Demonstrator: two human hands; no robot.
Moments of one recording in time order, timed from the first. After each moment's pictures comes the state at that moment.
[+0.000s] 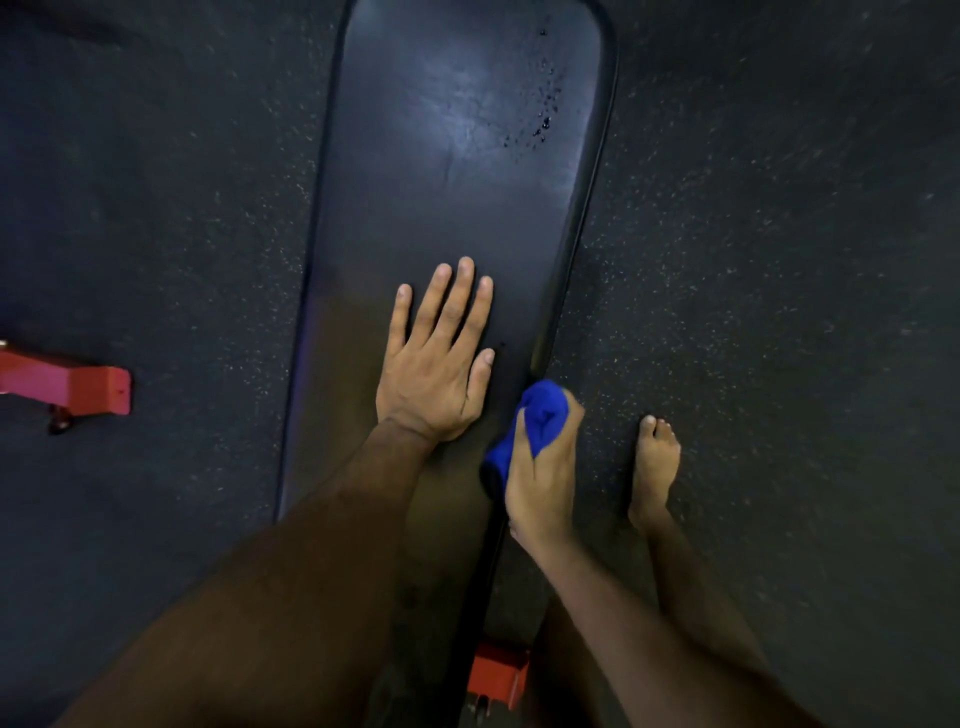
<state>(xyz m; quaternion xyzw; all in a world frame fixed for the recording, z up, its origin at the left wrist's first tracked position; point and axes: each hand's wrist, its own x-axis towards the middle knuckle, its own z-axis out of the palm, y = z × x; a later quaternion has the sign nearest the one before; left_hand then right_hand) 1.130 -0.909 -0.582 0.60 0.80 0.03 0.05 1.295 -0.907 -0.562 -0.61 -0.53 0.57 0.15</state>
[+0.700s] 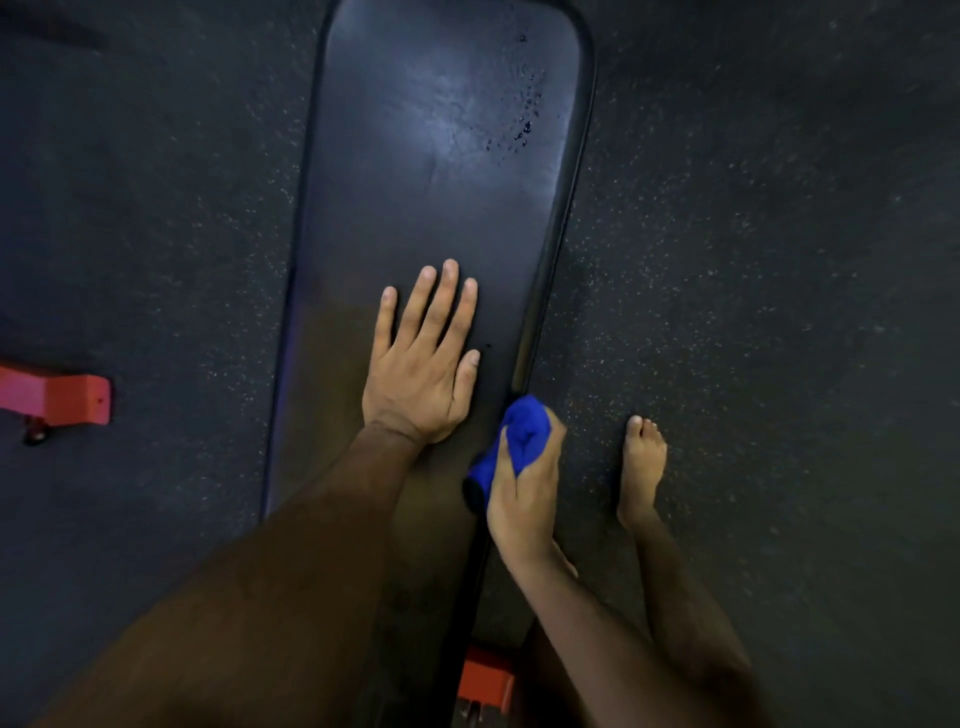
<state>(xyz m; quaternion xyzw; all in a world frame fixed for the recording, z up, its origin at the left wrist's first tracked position) 1.132 -0.909 -0.580 0.60 0.80 0.04 0.05 1.302 -0.924 -0.554 -0.62 -0.52 0.56 0.16</state>
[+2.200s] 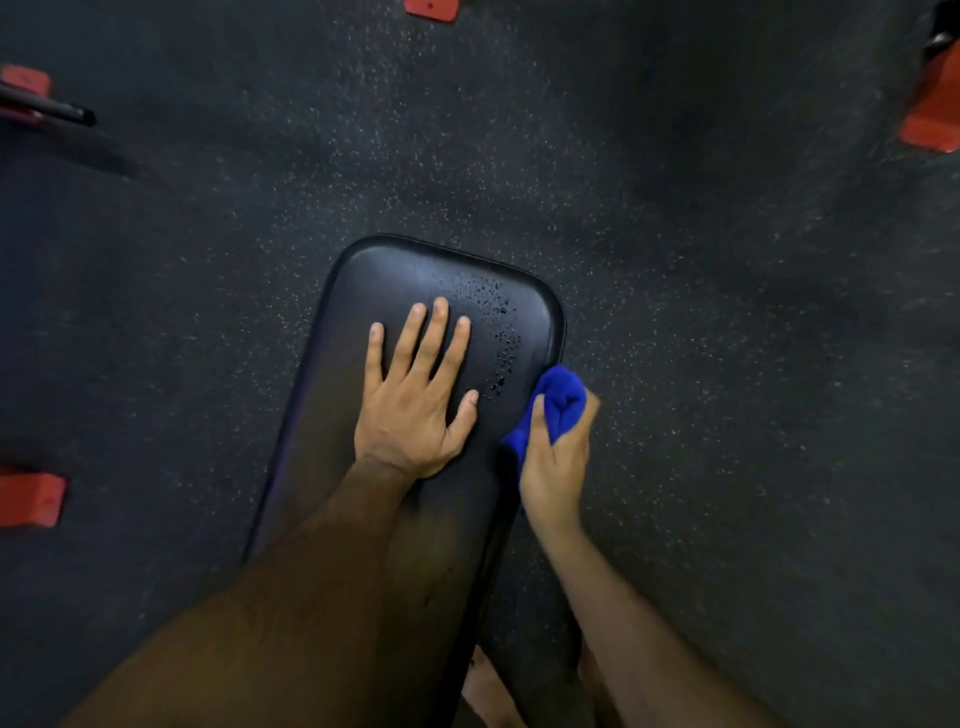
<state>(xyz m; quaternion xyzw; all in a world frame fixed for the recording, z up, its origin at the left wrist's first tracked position) 1.039 -0.739 -0.583 0.56 0.83 0.03 0.02 1.194 -0.673 -0.577 -0.61 -0.55 0.53 0.21</state>
